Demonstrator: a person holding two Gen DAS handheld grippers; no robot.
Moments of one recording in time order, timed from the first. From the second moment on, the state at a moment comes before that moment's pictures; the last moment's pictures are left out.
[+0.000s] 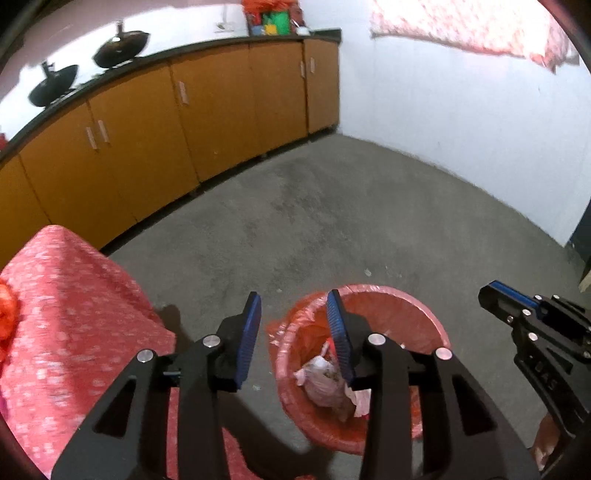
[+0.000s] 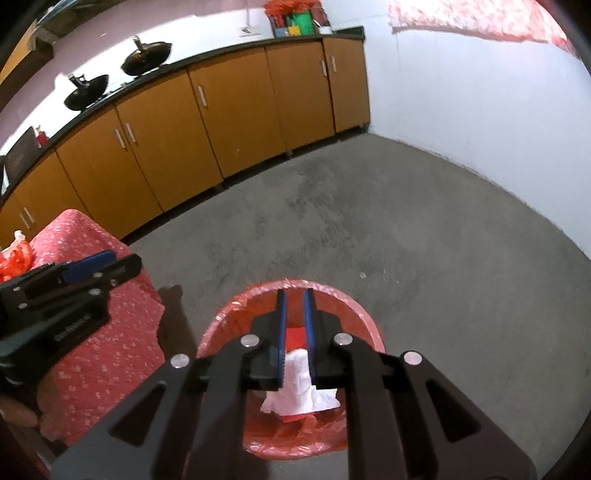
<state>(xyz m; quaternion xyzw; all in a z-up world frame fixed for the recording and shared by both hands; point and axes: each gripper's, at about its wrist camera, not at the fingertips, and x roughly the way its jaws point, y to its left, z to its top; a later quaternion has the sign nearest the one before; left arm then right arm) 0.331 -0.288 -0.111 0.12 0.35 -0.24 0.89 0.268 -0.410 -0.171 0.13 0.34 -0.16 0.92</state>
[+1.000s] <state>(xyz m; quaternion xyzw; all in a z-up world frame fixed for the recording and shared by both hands) 0.245 0.152 -0.050 -0.02 0.32 0.09 0.94 0.362 -0.021 -0.074 0.04 0.34 0.17 0.92</state>
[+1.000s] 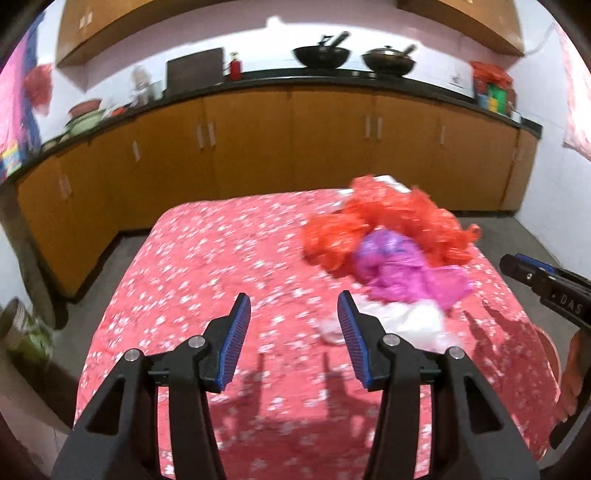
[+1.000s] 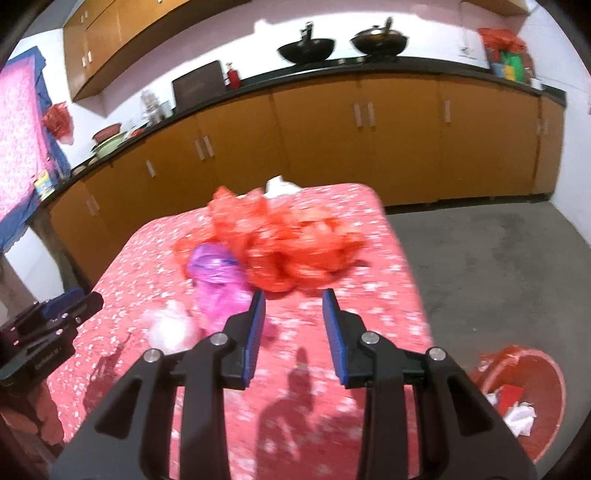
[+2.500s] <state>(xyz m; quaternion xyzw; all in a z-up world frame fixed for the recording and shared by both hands) 0.296 0.142 -0.101 0.01 0.40 -0.08 0.91 0.346 -0.033 -0.095 0.01 0.38 0.17 0.91</state>
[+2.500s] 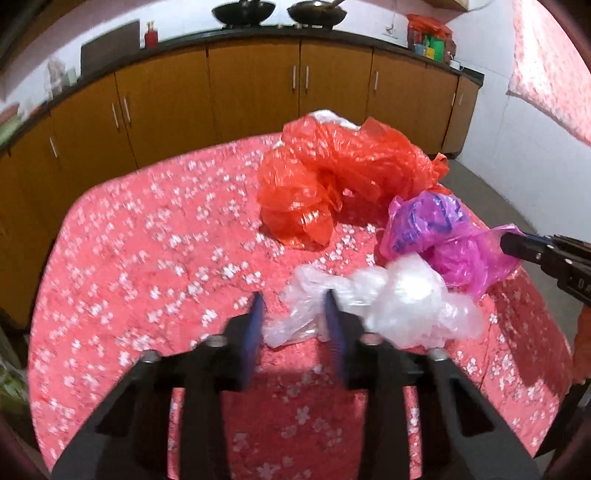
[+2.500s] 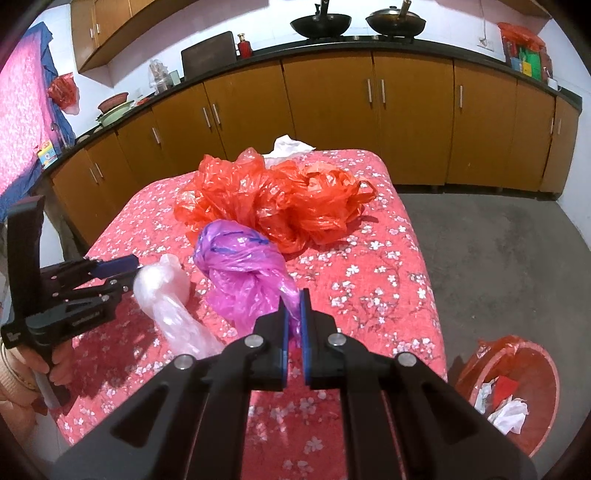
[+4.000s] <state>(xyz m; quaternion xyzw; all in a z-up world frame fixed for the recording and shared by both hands) 0.282 0.049 0.003 0.03 0.29 -0.08 0.95 0.276 -0.187 -0.018 0.07 0.27 0.03 0.96</state>
